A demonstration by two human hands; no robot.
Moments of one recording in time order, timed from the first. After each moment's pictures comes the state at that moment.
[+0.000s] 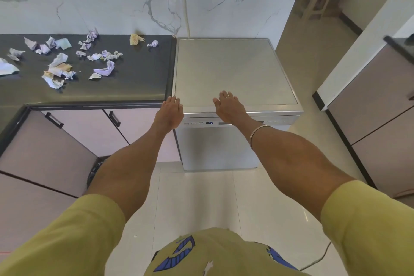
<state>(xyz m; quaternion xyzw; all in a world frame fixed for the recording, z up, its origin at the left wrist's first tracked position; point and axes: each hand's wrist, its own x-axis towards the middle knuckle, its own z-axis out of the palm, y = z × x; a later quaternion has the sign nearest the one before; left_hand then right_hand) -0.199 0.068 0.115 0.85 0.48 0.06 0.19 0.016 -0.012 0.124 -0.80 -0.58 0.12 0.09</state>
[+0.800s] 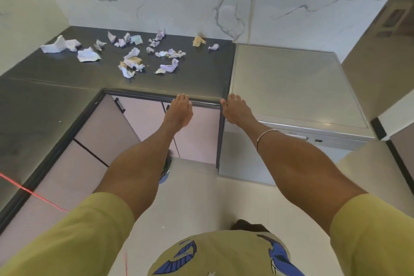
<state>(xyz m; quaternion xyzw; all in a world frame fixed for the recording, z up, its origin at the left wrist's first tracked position) -0.358 0.110 0.130 0.79 0.58 0.13 0.17 -0.145 0.082 0.117 -0.76 -0.63 0.13 0.10</state>
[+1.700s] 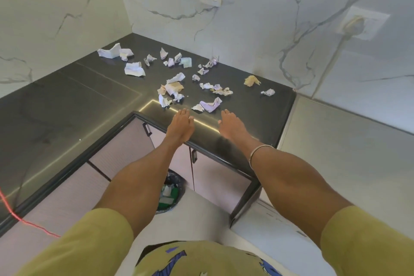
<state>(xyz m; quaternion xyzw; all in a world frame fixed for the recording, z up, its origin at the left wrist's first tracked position) -0.426 0.317 0.115 0.66 0.71 0.19 0.19 -0.237 0.349 0.128 -0.62 -0.77 0.15 0.05</state>
